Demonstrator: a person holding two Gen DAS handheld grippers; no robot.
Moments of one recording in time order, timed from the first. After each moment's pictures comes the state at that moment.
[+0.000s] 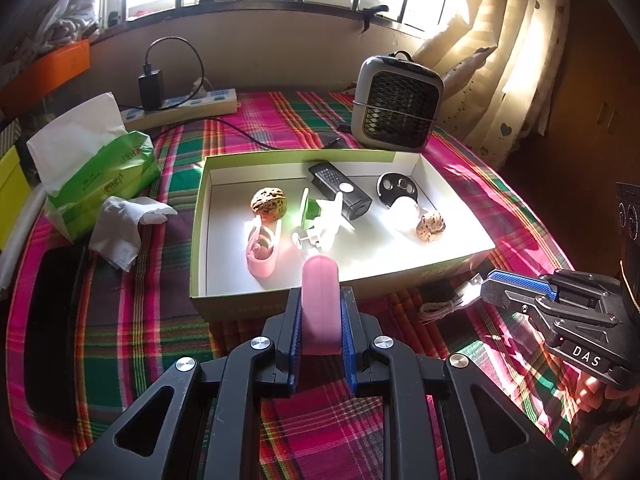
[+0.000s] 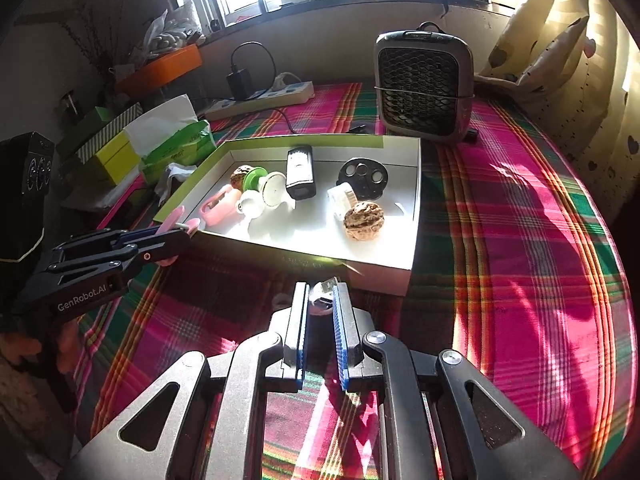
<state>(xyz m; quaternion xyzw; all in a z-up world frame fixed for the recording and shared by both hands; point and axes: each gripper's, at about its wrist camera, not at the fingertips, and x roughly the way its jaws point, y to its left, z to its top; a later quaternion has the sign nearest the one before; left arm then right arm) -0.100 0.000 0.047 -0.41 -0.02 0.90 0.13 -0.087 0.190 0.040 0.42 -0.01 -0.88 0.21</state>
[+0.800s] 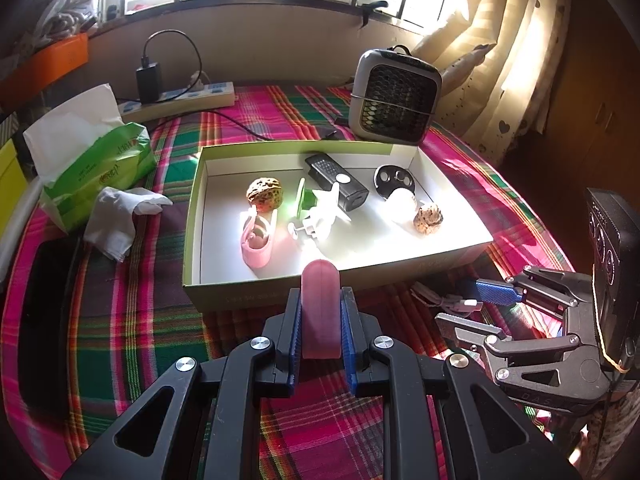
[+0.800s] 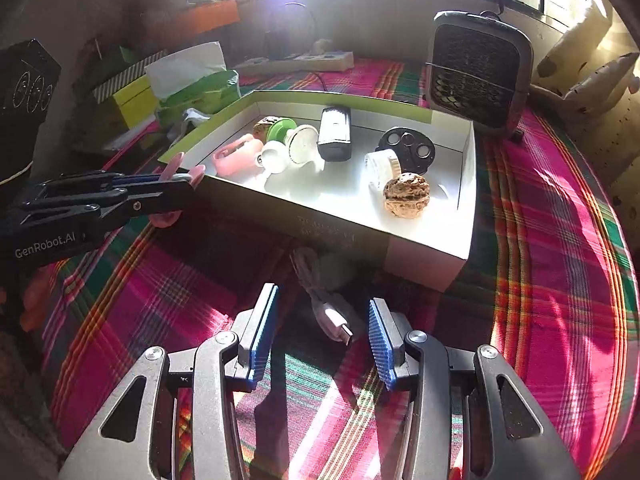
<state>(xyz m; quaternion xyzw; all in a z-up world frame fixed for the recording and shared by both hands) -0.098 0.001 0.042 -0.42 -0.02 0.90 0.14 -0.090 0.162 0.012 0.43 0.08 -0.86 0.25</state>
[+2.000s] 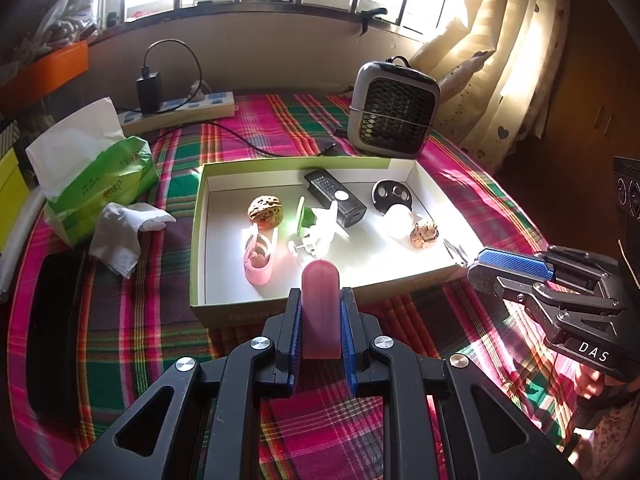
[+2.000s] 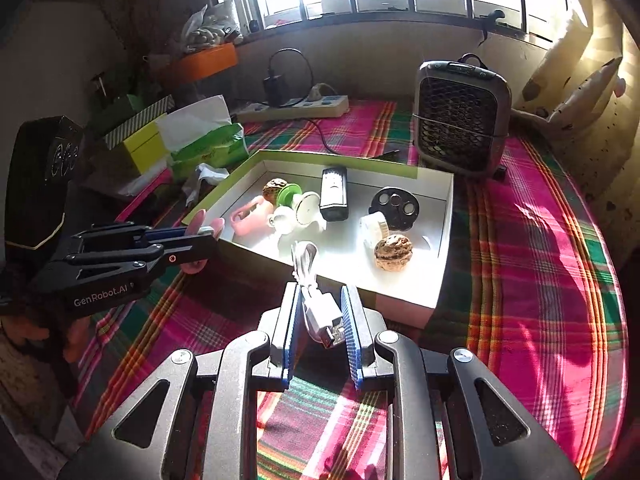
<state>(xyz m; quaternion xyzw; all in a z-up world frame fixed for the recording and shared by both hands) -0.103 0.002 0.055 -0.41 -0.02 0.90 0.13 -0.096 0.176 0.062 0.39 0.02 -0.88 0.26</state>
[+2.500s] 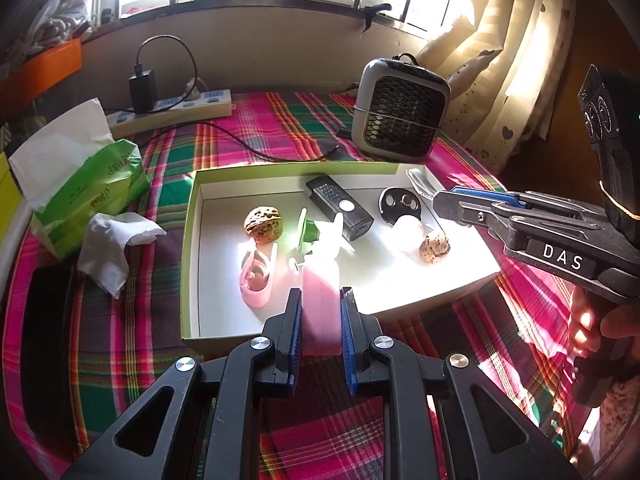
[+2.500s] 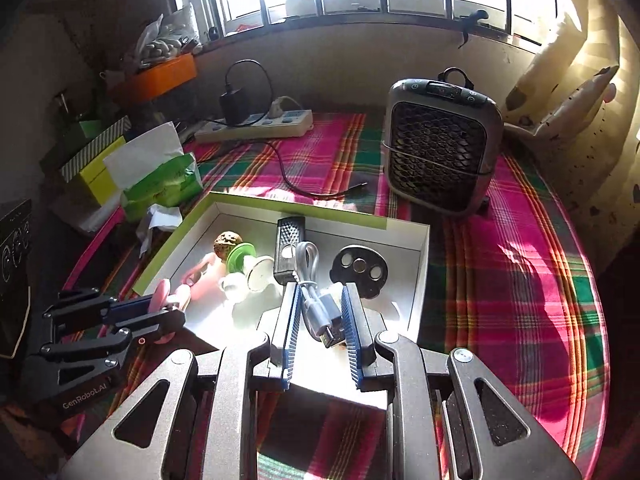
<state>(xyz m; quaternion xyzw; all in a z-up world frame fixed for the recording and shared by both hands) -0.126 0.004 0.049 -0.42 -0.03 0.90 0.14 -0.164 0.166 0.070 0.40 0.02 -0.89 0.20</state>
